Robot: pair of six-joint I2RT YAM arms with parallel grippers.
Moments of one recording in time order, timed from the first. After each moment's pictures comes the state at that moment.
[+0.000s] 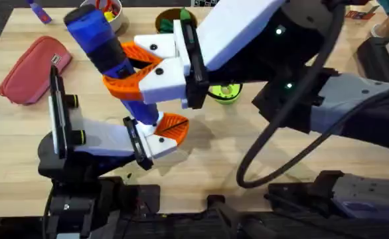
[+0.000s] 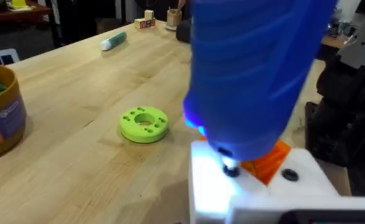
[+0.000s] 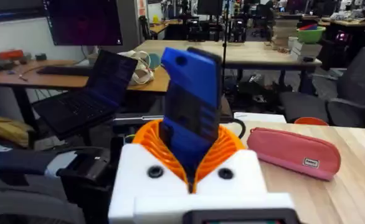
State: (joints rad) left arm 0.03 0.01 0.01 -0.12 1.16 -0.01; right arm 0.82 1.41 0.84 0.78 -0.86 0.14
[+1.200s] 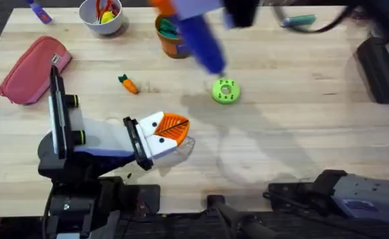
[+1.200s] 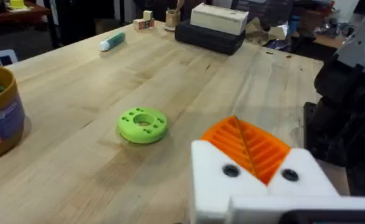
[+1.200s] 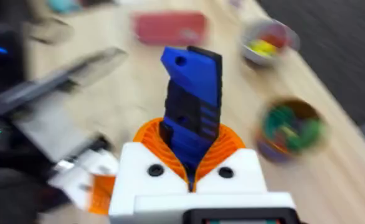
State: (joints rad) left arm 0.03 0.01 0.01 -0.12 1.17 -0.01; right arm 0.70 1.38 1.63 -0.76 -0.40 -0.25
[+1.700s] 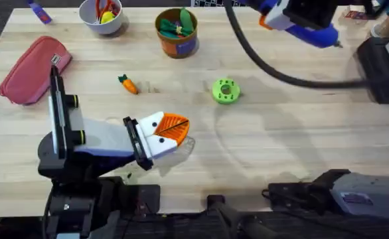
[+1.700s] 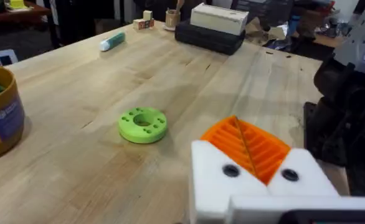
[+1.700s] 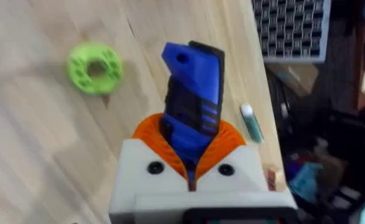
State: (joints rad) left arm 0.03 0.01 0.01 -0.12 1.17 -0.01; right arm 0.50 1.44 1.72 -1.20 0.16 -0.84
